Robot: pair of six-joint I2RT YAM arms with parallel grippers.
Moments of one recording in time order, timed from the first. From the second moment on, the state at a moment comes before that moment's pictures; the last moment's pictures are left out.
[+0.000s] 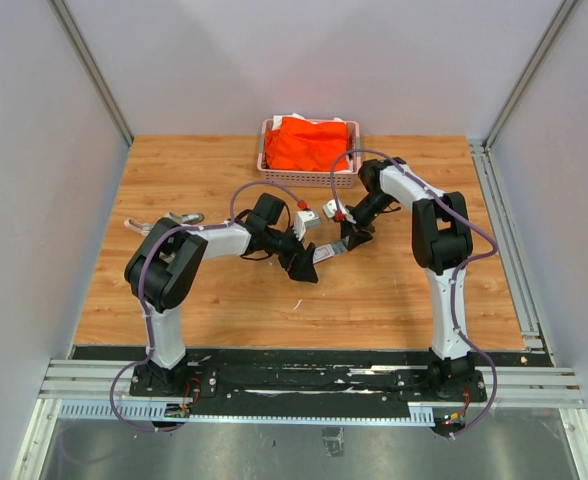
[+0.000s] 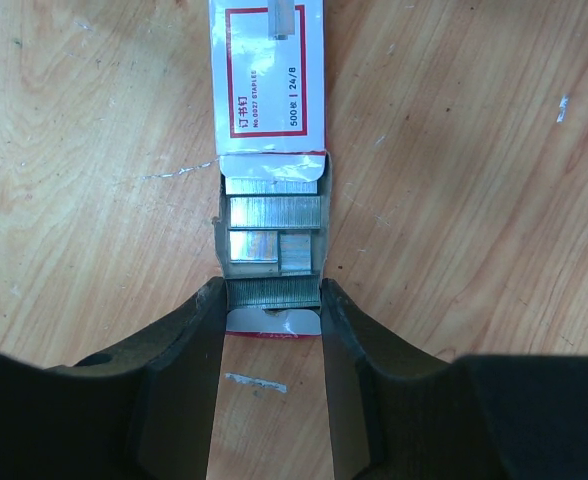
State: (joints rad) left arm -0.55 1.91 1.05 -0.05 0.78 0.17; right arm 0.29 2.30 1.83 -1.26 -0.74 -1.77
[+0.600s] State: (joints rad) left arm -0.55 1.91 1.05 -0.04 0.79 0.16; right arm 0.30 2.29 1.83 -1.21 -0.73 -1.68
